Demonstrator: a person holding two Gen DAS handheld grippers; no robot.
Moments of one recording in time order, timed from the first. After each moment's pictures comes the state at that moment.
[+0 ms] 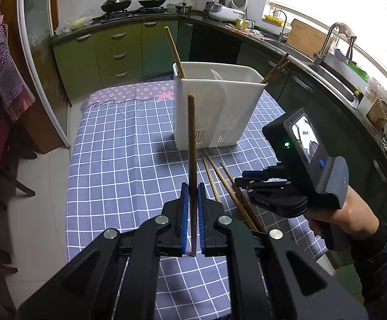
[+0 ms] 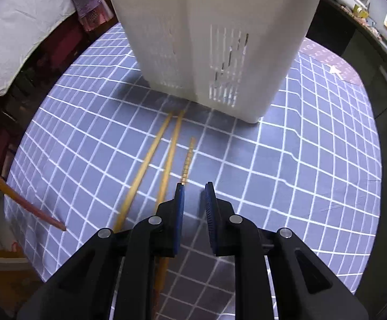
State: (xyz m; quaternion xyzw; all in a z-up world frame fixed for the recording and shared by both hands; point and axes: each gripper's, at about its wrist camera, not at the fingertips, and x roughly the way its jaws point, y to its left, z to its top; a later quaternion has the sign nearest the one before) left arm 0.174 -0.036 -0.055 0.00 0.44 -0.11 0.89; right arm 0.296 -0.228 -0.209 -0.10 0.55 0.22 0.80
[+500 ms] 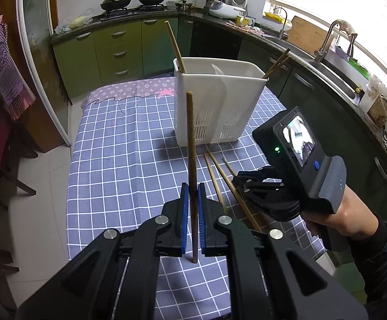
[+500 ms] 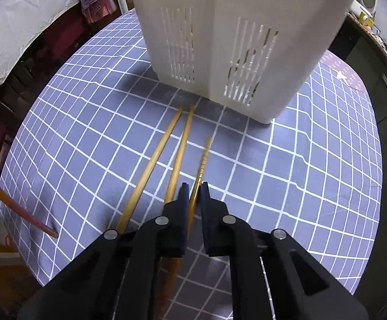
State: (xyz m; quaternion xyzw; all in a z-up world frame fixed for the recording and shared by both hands) left arm 0.173 -0.037 -0.059 0.01 0.45 -0.11 0.89; right arm 0.293 -0.204 -0.220 -0.13 0.55 0.21 0.80
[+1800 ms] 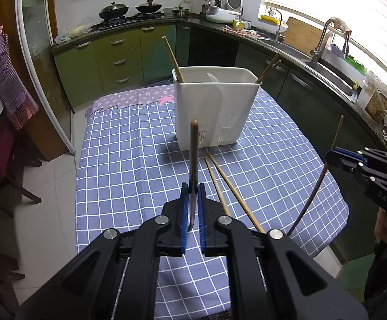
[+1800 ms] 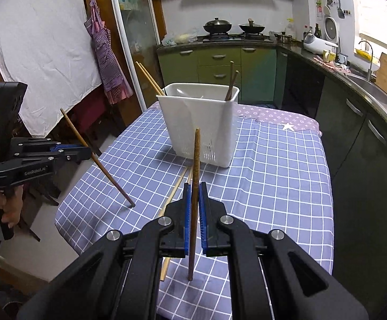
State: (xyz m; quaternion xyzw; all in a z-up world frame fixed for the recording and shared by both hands) left arm 0.158 -0.038 -0.043 0.03 0.43 -0.11 0.90; right arm 0.170 -0.319 -0.073 -0.02 0.37 0.24 0.90
